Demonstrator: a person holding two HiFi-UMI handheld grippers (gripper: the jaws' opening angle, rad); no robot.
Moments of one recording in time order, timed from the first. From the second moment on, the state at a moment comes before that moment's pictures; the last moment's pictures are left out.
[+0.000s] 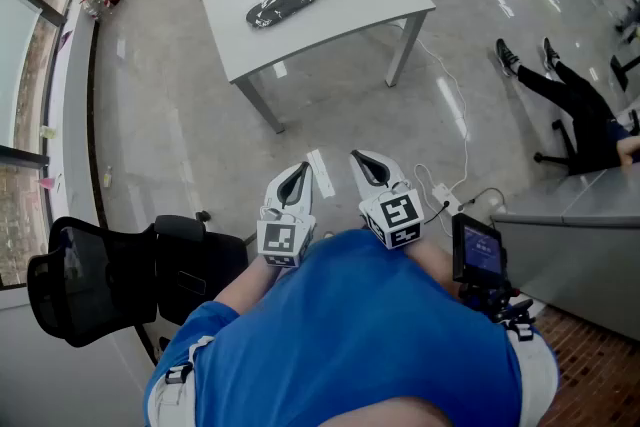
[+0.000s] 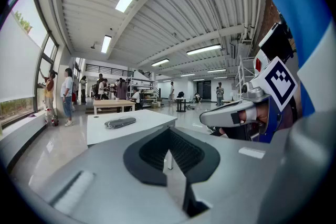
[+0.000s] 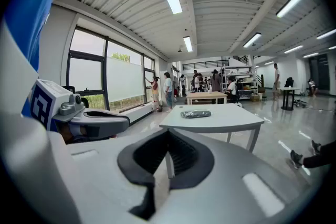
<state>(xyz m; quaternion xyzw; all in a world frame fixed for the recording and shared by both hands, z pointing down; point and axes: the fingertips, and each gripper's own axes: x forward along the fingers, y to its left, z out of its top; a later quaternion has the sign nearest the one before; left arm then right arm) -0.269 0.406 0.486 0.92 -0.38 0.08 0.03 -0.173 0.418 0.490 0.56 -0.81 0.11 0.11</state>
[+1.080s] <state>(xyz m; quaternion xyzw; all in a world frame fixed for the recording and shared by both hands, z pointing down) -0.043 0.243 0.451 0.90 -0.42 0.08 0.00 0.030 0.249 0.471 0.51 -0.85 0.11 0.09</state>
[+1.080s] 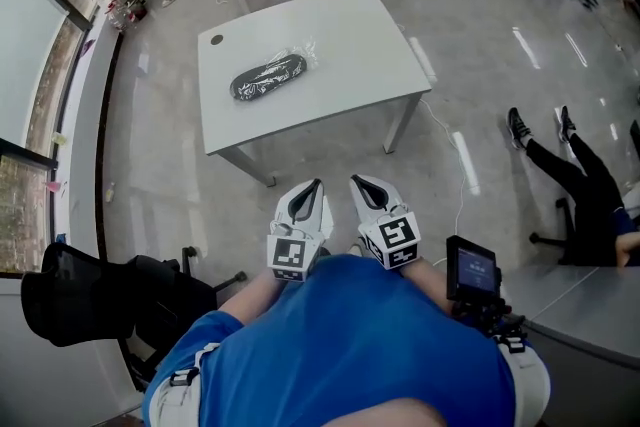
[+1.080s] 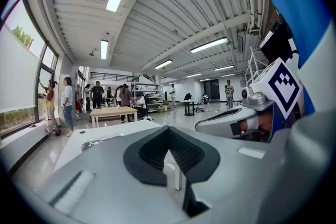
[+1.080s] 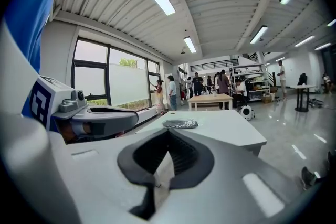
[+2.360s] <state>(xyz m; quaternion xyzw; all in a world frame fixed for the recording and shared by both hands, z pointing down) -0.120 -0.021 0.456 0.90 -0.43 0.07 0.01 -0.039 -0.008 0.471 0.50 -0.85 0.10 0.11</state>
